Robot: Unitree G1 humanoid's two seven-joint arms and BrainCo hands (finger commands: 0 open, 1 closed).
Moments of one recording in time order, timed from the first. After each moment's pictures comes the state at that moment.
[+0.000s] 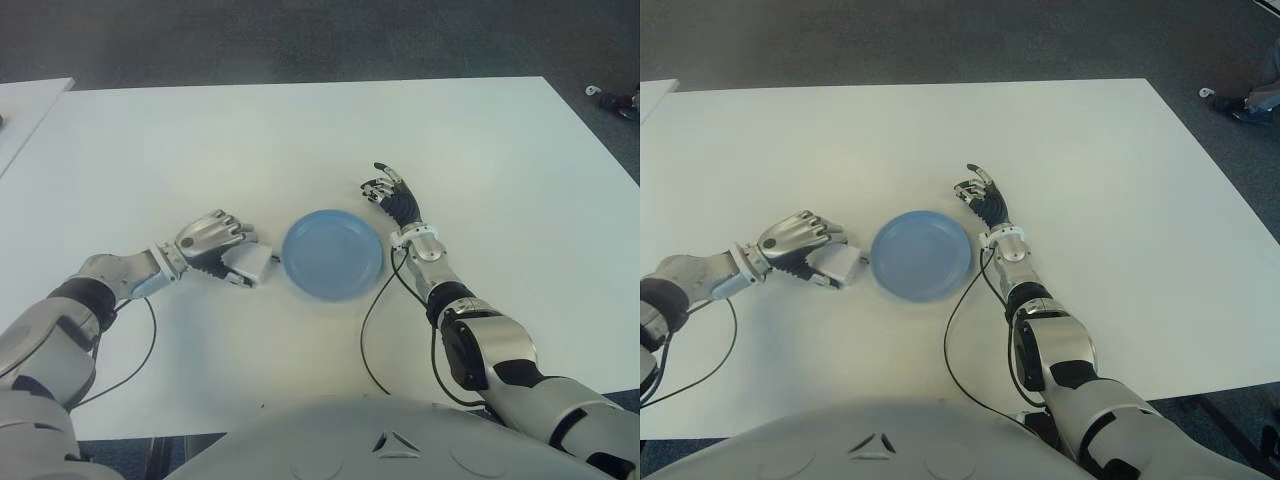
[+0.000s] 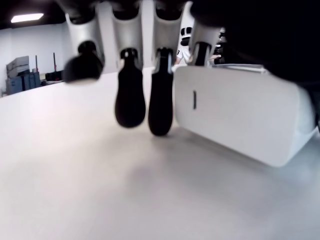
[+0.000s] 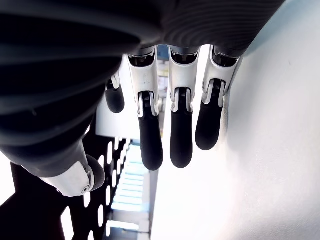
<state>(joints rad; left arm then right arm) -0.48 0.86 -0.83 0.86 1.09 -0.80 0.86 -0.57 -0.06 -0.04 1.22 -0.09 -0.58 0.06</state>
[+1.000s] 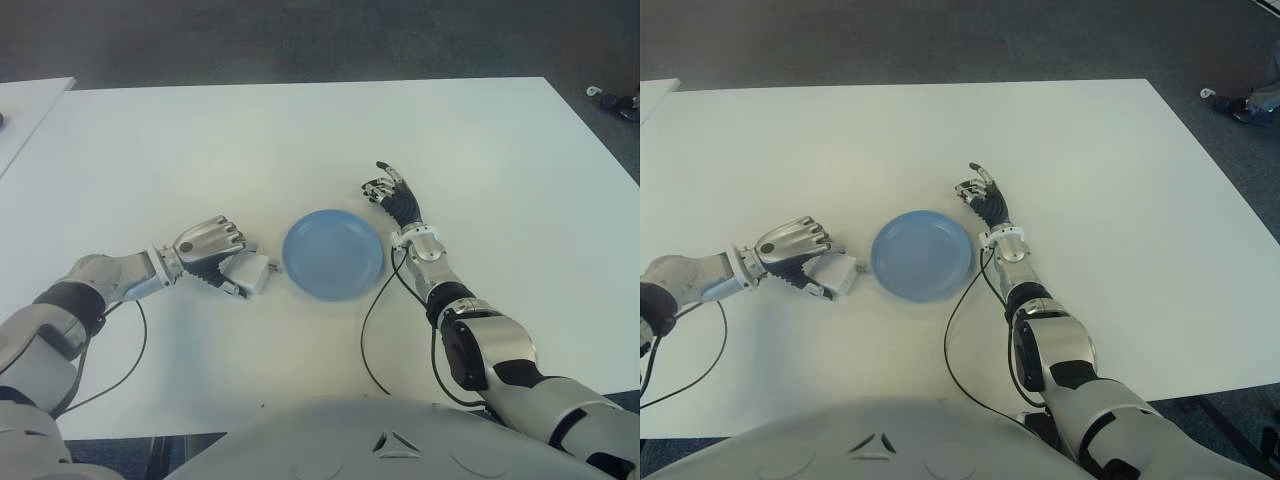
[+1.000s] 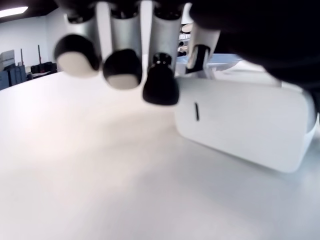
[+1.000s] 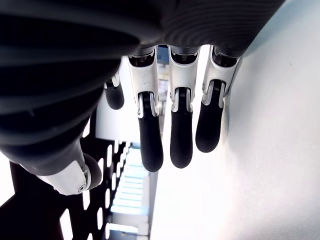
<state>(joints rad) -0.43 0.91 -0.78 0.75 1.12 -0.82 0.80 -0.57 -0.06 -0.04 1.22 -0.09 -0.58 0.04</state>
